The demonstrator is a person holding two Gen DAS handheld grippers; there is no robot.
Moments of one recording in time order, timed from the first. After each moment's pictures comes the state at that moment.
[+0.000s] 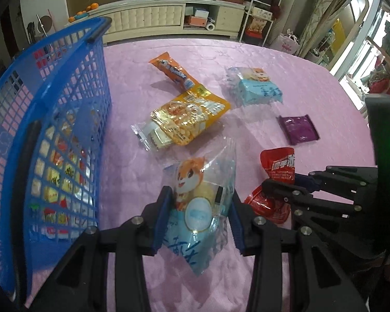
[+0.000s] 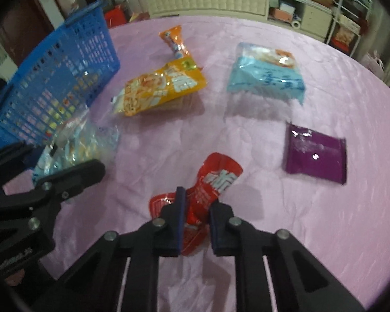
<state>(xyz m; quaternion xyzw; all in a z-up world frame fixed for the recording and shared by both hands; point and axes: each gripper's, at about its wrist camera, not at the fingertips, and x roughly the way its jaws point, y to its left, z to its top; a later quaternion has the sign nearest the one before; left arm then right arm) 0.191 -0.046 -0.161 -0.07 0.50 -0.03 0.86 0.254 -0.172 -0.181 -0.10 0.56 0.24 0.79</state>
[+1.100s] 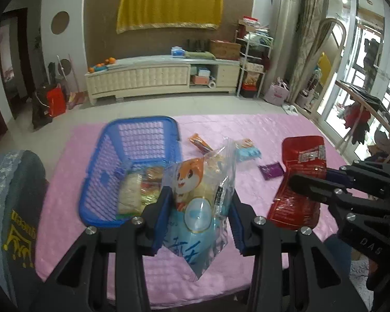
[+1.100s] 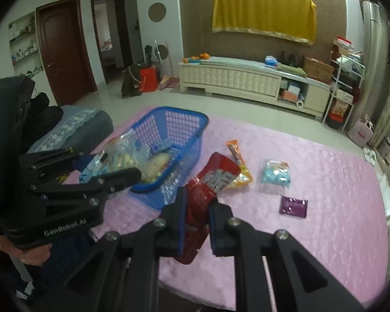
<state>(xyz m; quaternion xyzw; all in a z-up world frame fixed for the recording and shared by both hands) 0.061 0.029 0.002 -0.05 0.36 -0.01 0.93 0.133 -0.123 0.022 -0.11 0.37 0.30 0.87</state>
